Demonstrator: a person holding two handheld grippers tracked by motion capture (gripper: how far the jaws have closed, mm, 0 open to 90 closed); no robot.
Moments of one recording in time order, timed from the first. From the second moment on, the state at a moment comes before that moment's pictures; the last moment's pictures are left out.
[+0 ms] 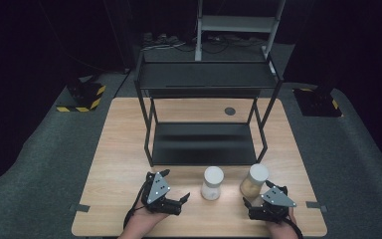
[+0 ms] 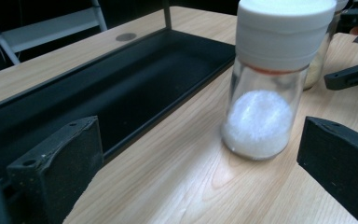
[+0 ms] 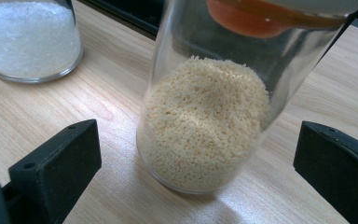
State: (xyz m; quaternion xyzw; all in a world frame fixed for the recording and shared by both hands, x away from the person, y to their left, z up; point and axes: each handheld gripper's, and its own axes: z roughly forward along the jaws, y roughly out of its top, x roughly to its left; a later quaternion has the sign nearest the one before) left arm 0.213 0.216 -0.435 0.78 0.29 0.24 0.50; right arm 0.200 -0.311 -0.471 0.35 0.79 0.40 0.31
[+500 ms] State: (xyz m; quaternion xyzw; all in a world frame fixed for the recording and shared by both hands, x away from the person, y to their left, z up) left arm 0.219 0.202 -0.430 0.77 0.27 0.23 0.53; right arm 0.200 -0.311 -0.471 0.35 0.79 0.41 0.31
